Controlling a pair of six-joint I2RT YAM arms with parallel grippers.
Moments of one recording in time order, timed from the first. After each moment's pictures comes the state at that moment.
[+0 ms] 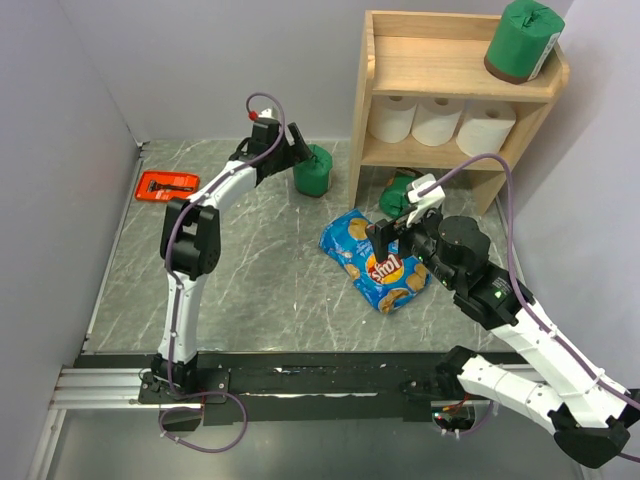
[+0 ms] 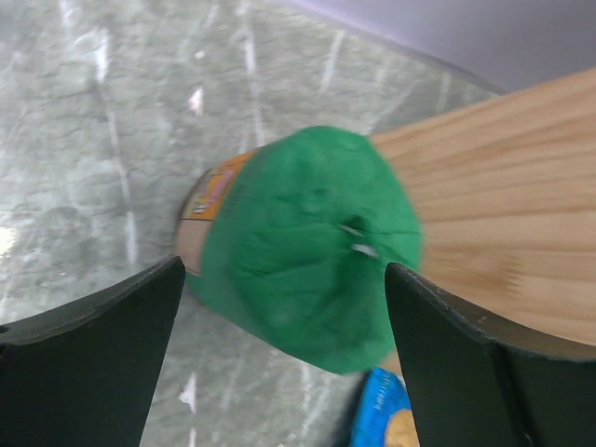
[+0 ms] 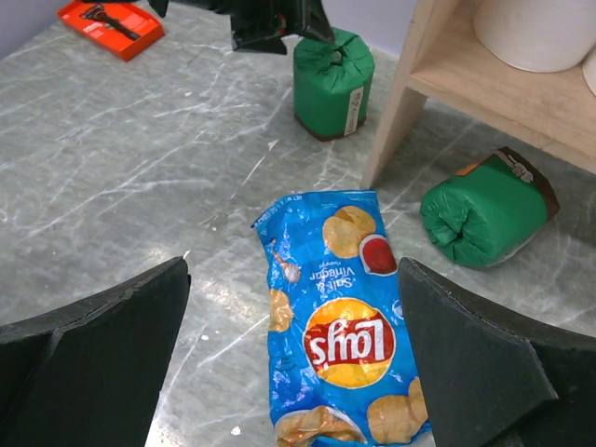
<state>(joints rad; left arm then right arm) -0.35 2.28 1.97 -0.19 0.06 -0.67 0.71 0.81 1.01 -0.40 0.20 0.02</state>
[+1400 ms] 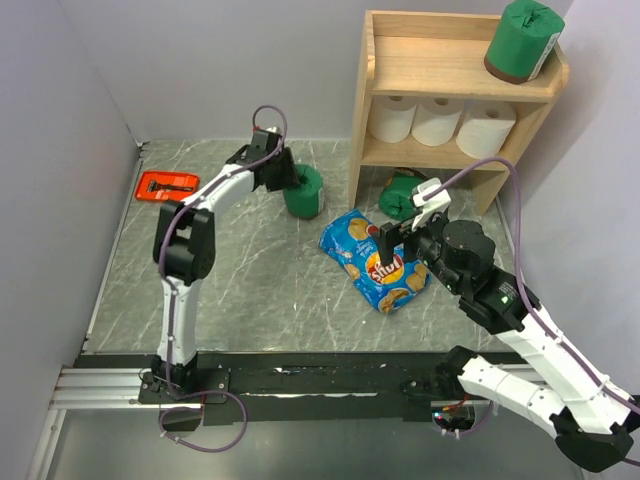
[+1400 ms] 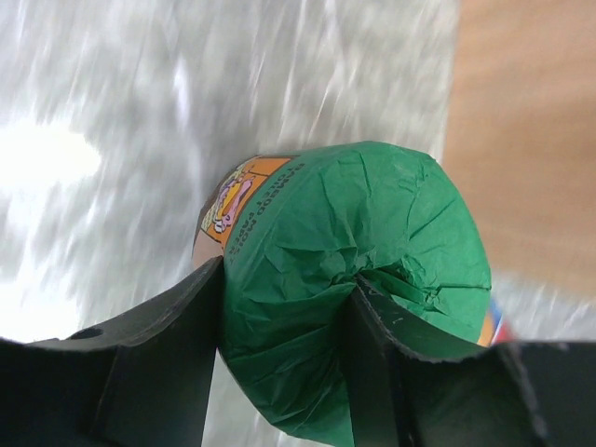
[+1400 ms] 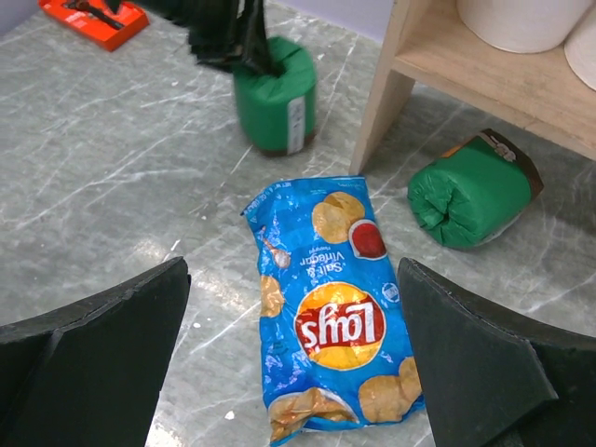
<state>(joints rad) -0.36 2.22 1.88 -0.39 0.09 -0.56 0.71 0.77 1.00 -0.46 0.23 0.02</state>
